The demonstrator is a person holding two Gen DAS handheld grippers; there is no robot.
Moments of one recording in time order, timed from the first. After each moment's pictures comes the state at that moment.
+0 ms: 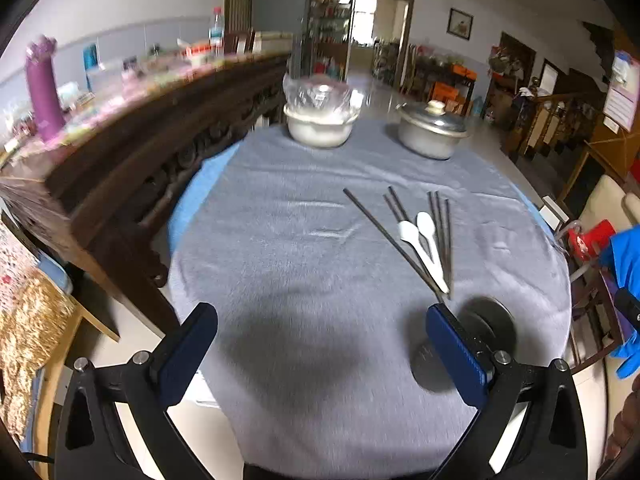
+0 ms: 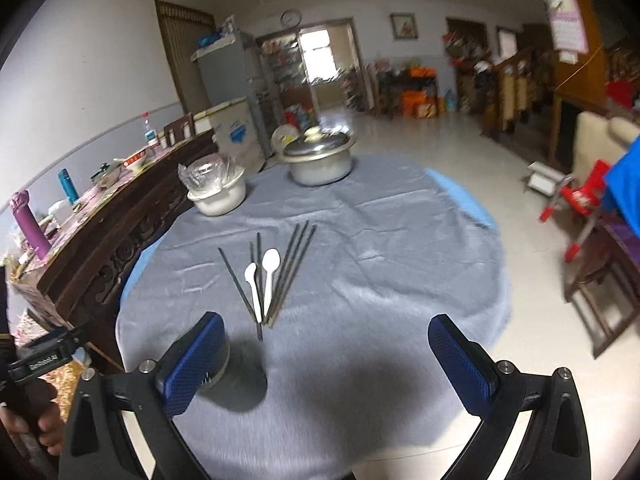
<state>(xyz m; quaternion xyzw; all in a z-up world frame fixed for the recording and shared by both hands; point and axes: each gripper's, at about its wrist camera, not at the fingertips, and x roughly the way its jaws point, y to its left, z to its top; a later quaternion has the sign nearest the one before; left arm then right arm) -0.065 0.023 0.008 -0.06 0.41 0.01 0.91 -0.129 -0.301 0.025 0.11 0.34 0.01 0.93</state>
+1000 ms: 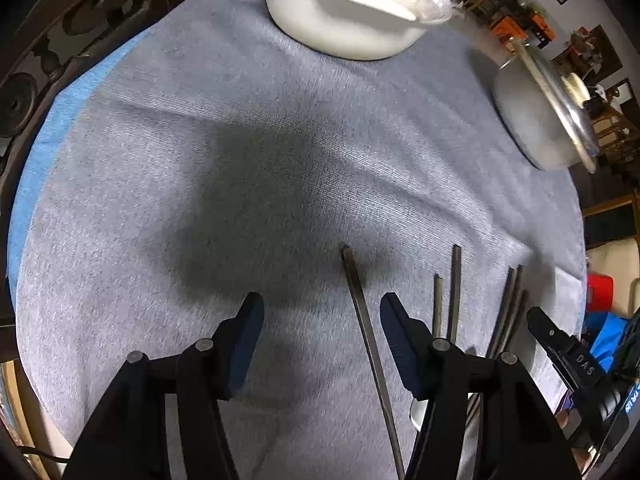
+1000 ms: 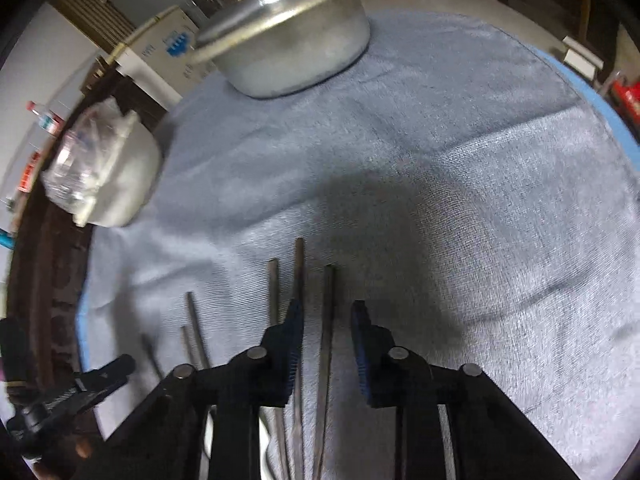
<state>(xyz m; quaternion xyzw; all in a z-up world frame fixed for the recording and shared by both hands) 0.252 0.016 -0.114 -0.18 0.62 0.03 0.76 0.249 -0.285 -0.121 0.19 0.55 0.00 0.81</state>
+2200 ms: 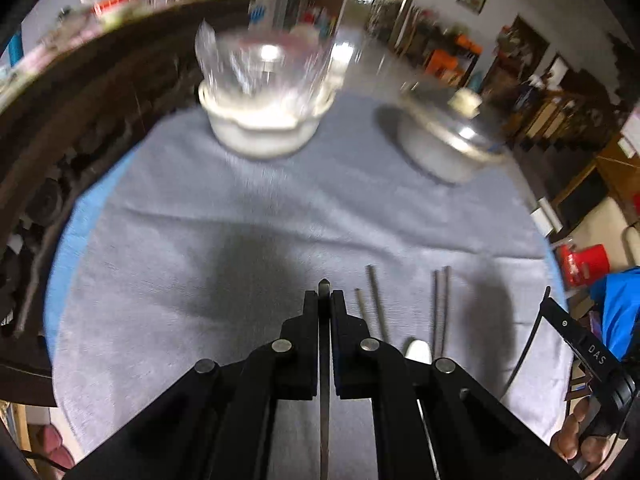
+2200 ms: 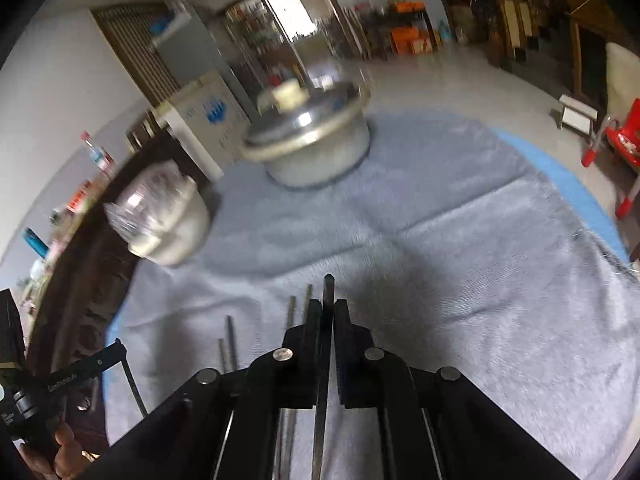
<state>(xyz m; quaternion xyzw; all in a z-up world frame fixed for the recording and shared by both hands) 0.184 -0.013 -0.008 -0.10 0.47 -0.03 0.88 0.160 -0.312 -0.041 0.20 0.39 0.02 0.90</state>
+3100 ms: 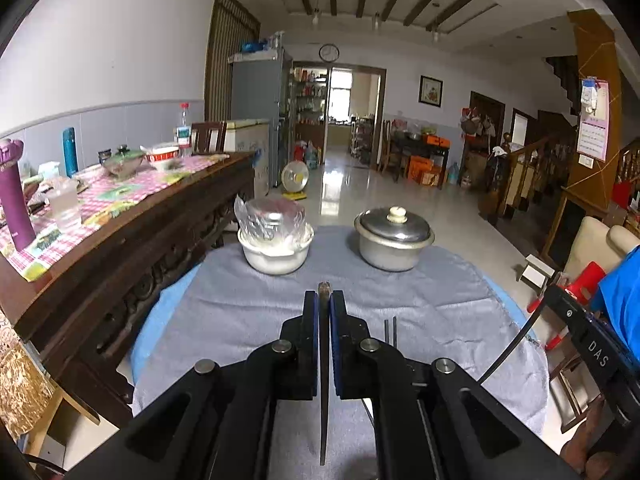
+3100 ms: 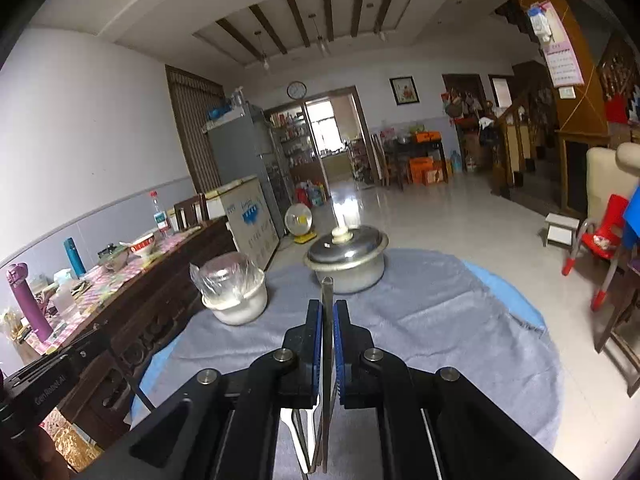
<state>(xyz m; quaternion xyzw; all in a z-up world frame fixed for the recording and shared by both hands) -0.006 -0.037 0.105 -0.03 0.24 -0.02 0.97 -0.040 -0.269 0.086 0.12 0.17 0.01 0.98</state>
